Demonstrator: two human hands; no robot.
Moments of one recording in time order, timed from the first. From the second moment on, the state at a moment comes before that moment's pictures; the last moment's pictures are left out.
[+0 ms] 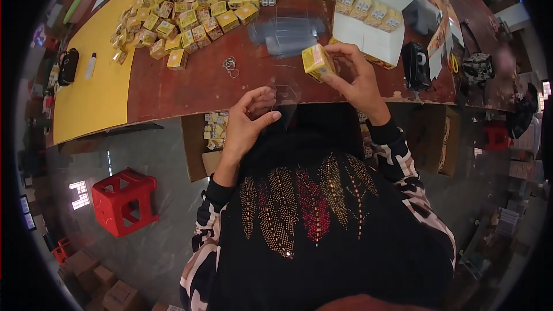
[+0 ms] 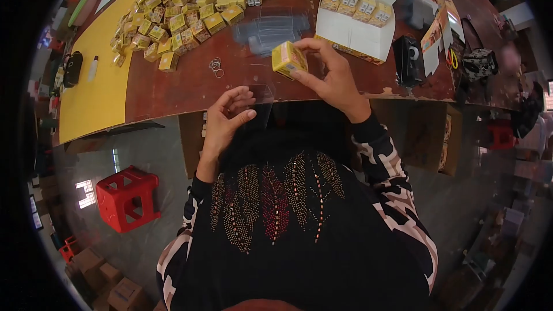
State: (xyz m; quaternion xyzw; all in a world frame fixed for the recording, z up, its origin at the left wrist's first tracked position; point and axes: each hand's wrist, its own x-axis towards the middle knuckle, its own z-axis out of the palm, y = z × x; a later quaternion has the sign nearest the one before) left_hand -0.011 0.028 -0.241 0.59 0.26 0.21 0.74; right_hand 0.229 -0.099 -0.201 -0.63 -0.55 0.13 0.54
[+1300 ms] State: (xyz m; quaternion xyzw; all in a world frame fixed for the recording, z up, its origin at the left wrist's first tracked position) left_hand 0.014 0.009 -0.242 0.55 0.13 0.29 0.77; right_hand 0.167 -0.090 -0.242 -0.47 -0.42 0.36 0.69
